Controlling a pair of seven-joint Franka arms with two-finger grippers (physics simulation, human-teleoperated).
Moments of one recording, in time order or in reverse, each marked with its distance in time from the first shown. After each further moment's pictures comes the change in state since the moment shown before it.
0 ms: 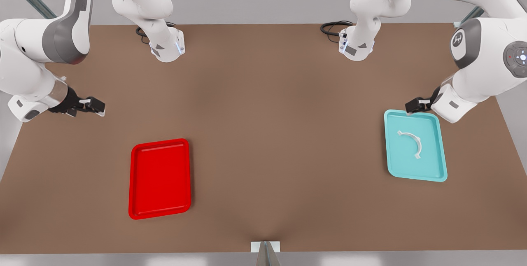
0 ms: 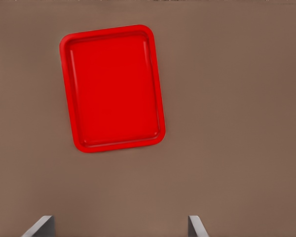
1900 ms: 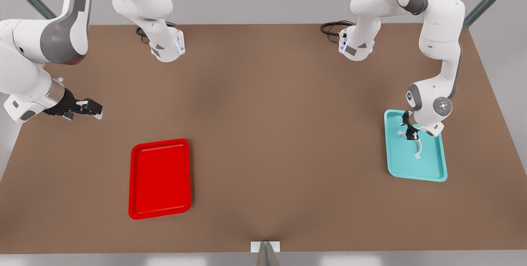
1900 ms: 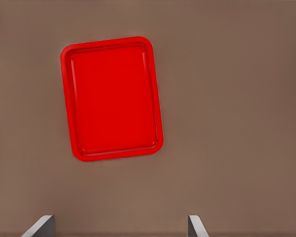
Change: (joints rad) left arm 0.142 0.209 0.183 -0.995 0.036 1.229 -1.289; right arm -0.008 0.001 -0.002 0.000 0.001 0.033 -0.018
